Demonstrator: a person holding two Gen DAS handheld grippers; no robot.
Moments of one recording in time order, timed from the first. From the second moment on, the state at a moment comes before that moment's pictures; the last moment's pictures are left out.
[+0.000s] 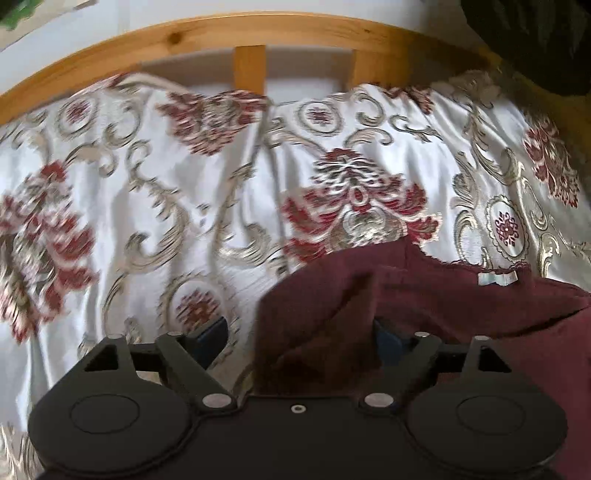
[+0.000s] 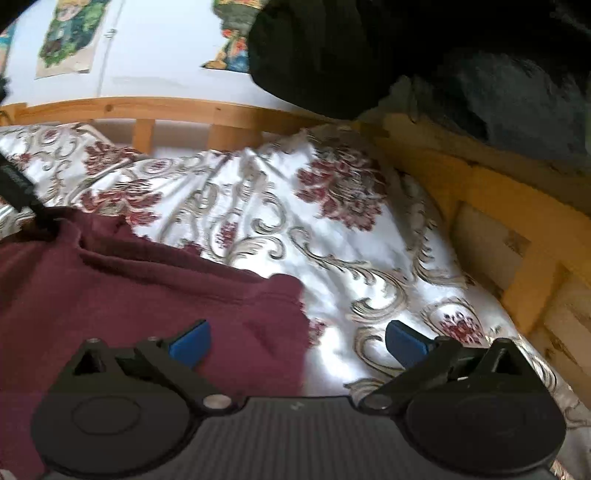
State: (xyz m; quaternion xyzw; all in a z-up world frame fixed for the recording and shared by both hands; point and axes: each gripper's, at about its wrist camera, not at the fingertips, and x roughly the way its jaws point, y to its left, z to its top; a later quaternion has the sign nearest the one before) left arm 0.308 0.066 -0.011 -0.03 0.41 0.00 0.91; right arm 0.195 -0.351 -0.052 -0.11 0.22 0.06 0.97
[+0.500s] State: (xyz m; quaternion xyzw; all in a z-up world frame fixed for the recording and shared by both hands) left arm 0.267 0.080 -0.004 -0.03 0.37 -0.05 0.93; right arm 0.197 -0.355 -0.057 -0.10 0.23 0.05 0.97
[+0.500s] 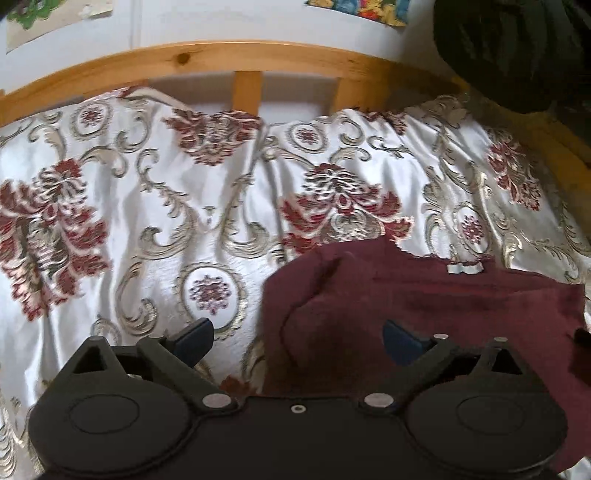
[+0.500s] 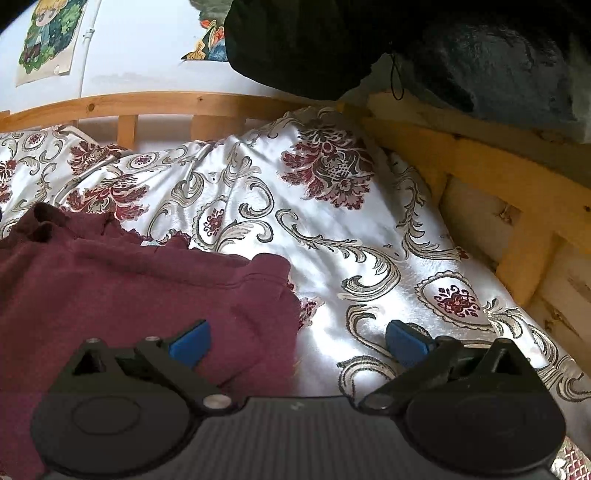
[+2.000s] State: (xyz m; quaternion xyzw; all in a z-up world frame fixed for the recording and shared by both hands) left arm 0.148 0.085 -0.050 -0.12 0.37 -0.03 0.92; right arm 0.127 -0.343 -0.039 0.03 0.25 0.13 0.96
